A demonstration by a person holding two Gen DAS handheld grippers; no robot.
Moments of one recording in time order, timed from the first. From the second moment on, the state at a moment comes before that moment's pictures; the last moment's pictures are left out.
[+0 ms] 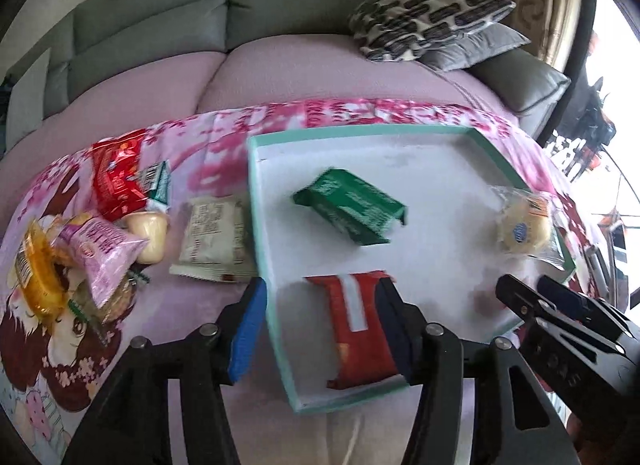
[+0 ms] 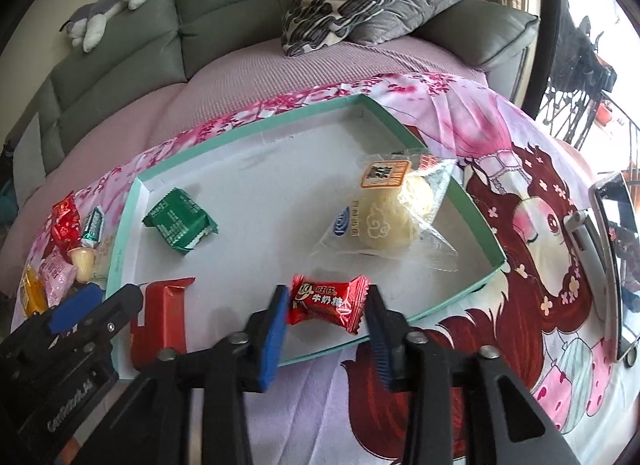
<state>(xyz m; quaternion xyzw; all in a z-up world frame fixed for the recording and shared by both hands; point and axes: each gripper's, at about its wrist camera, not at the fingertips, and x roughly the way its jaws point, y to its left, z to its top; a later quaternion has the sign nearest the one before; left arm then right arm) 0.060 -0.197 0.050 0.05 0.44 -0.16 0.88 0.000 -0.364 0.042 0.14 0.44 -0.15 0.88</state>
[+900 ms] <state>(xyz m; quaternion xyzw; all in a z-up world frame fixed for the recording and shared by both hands) 0.079 -0.122 0.040 0.00 0.44 0.02 0.90 0.006 -0.349 0.043 0.09 0.44 -0.16 0.88</state>
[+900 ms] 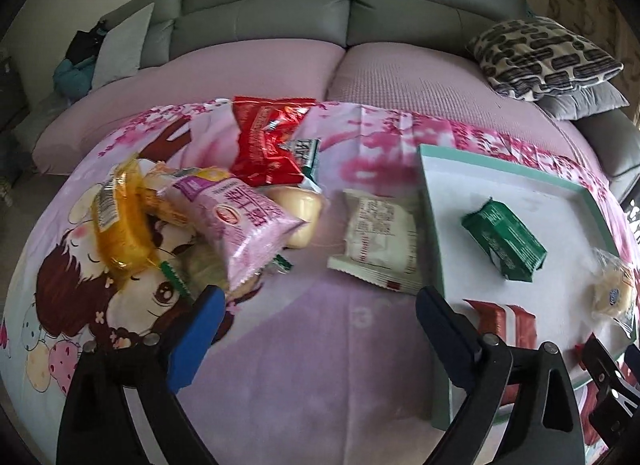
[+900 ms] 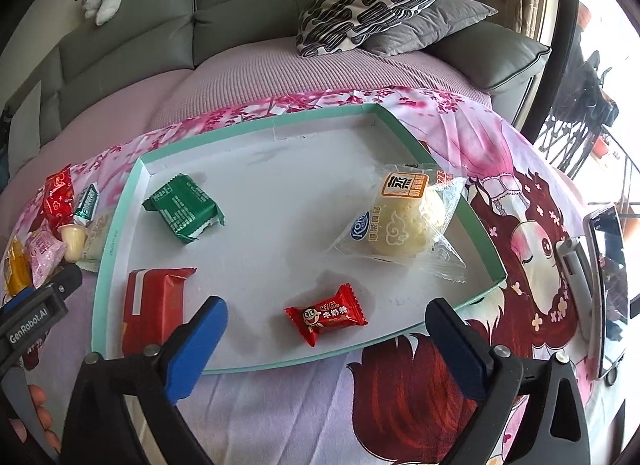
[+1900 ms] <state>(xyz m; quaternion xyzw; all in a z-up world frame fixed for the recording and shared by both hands) 0.102 -0.033 0.089 -0.05 0.36 0.07 0.93 0.040 -0.277 0.071 0.07 0.38 -0.11 0.91</state>
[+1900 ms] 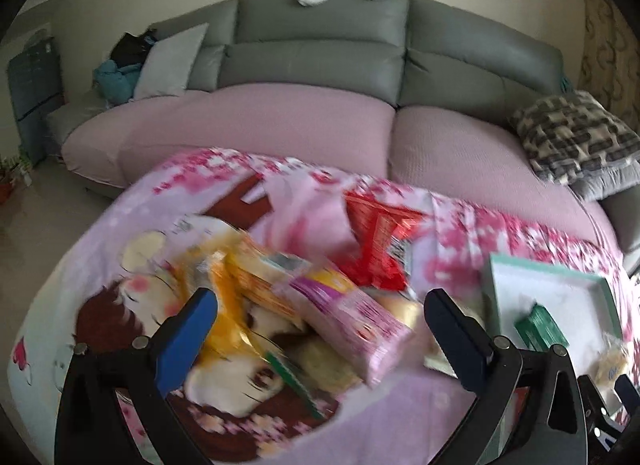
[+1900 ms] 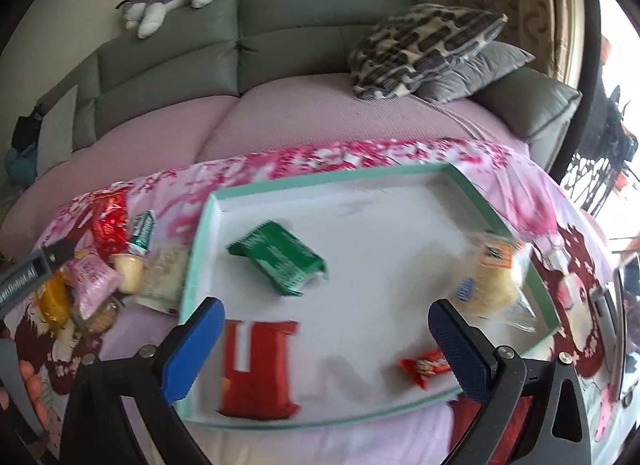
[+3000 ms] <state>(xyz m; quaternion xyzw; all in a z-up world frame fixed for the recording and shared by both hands) 0.127 0.088 0.035 -0.20 0.44 0.10 0.87 0.130 -0.102 0.050 -0.01 0.40 0.09 0.91</state>
